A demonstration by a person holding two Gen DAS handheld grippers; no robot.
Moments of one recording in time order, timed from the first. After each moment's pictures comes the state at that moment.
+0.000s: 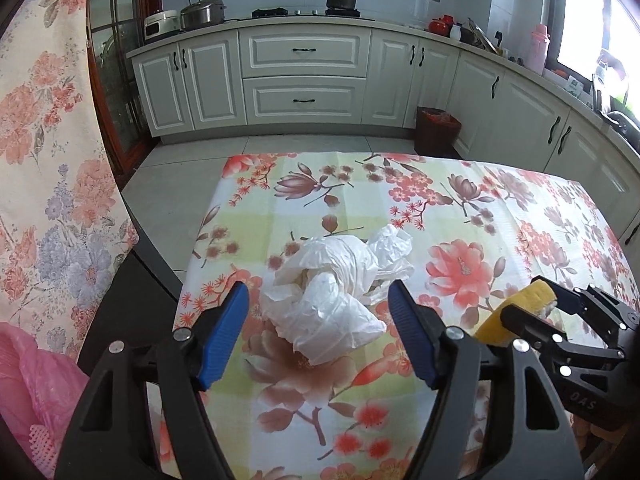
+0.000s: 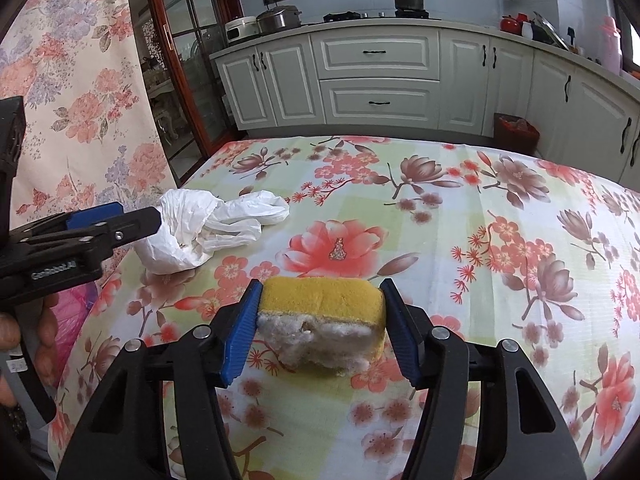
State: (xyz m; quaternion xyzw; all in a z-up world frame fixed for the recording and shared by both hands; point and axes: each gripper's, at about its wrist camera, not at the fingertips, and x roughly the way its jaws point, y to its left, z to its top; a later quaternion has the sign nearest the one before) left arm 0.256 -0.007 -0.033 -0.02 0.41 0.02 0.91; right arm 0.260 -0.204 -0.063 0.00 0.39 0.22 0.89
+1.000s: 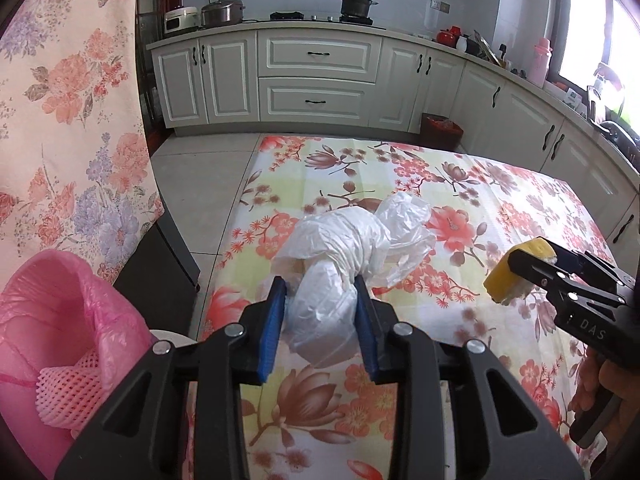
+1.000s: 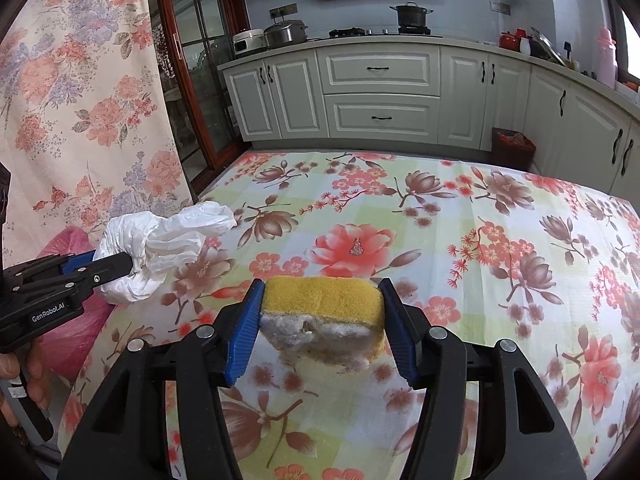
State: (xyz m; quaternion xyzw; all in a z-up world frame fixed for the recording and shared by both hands) left arm 0.160 0.014 -0.011 -0.04 0.39 0.03 0.92; right arm 0.210 -0.201 -0.032 -0.01 0.36 0.22 0.90
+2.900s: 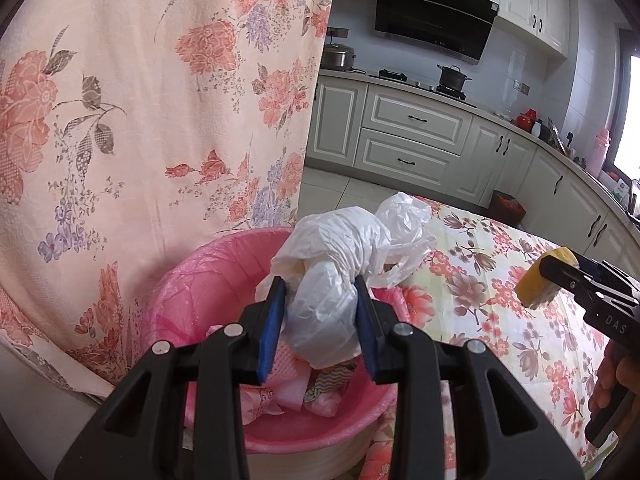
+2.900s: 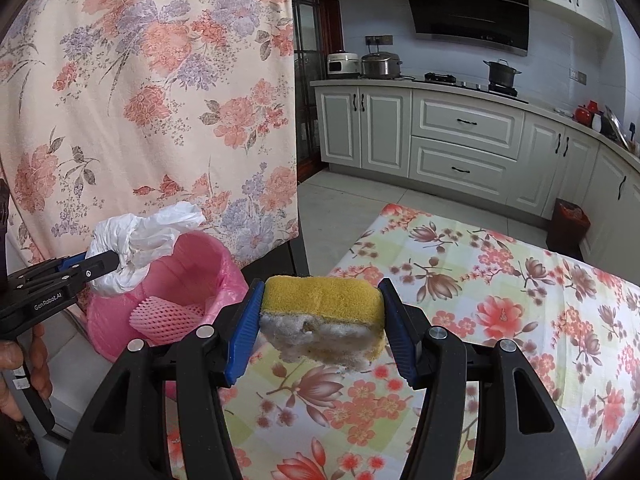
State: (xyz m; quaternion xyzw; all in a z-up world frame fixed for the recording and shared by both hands) left arm -0.005 0.174 0.057 -0.11 0.31 0.17 0.93; right arm 0.116 -0.049 0.055 -0.07 0.30 0.34 0.89
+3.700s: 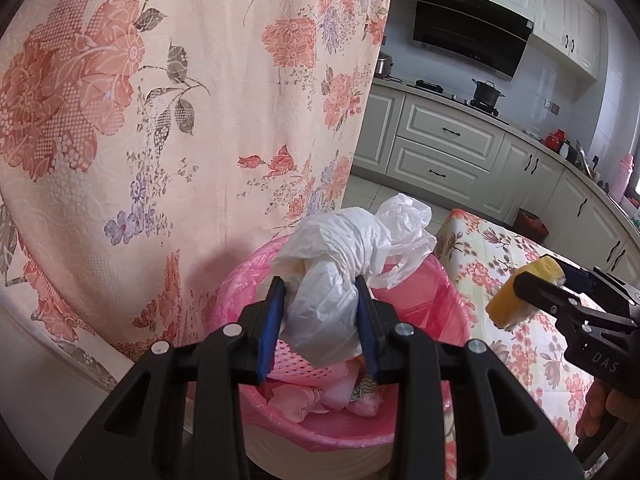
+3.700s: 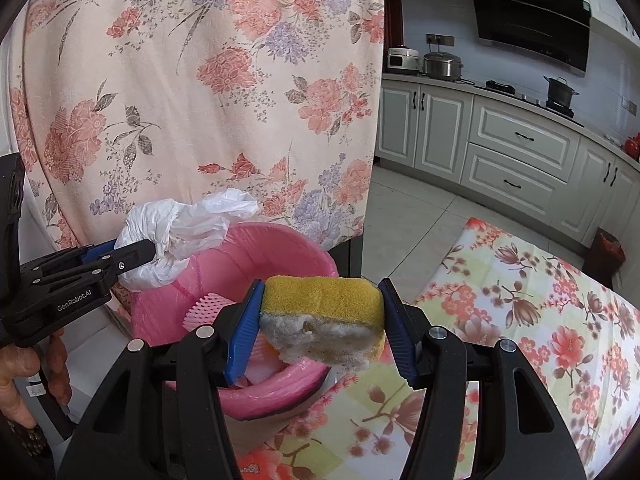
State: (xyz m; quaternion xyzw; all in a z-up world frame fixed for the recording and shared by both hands) left arm -0.037 0.222 0.052 -0.14 0.30 0.22 0.92; right arm 0.080 0.054 0.055 -0.11 0.30 0.41 0.85
